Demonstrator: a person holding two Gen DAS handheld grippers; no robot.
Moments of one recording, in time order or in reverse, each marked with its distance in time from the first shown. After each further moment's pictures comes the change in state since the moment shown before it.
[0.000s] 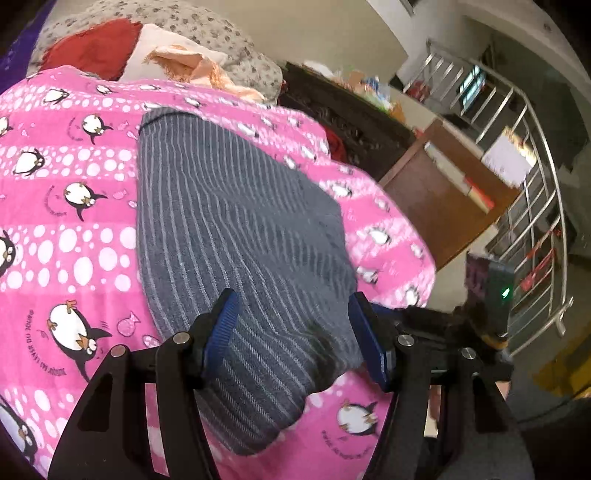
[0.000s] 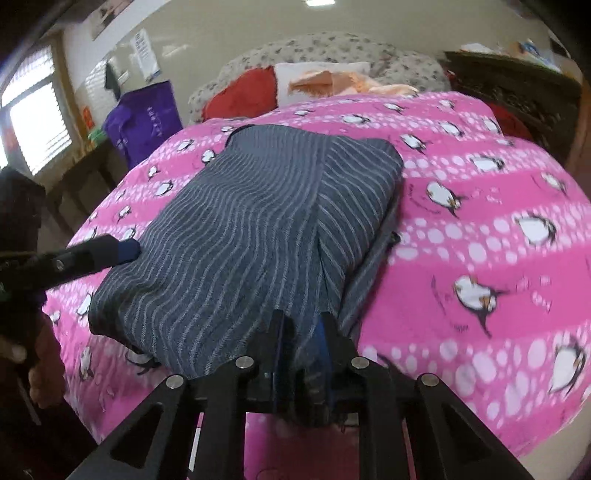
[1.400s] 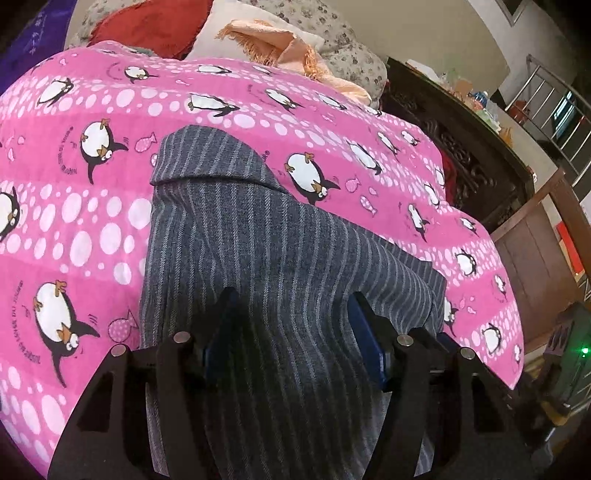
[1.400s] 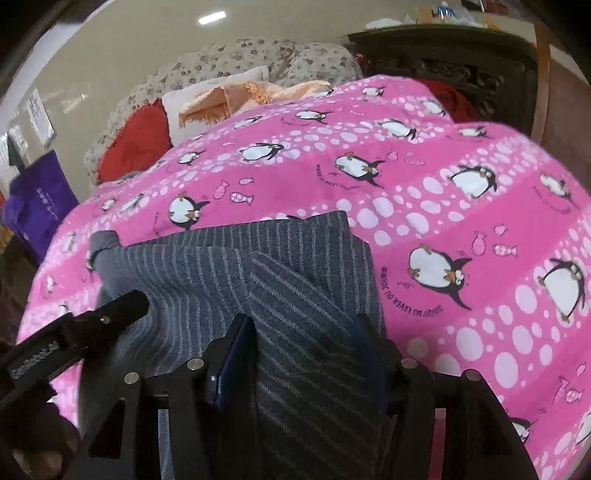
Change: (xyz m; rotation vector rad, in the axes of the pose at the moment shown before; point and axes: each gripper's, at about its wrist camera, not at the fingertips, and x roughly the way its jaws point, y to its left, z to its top) left arm 0.105 0.069 0.118 -0.216 0.046 0.298; right arm 0.073 -0.051 0.106 0.346 -0.058 -0.177
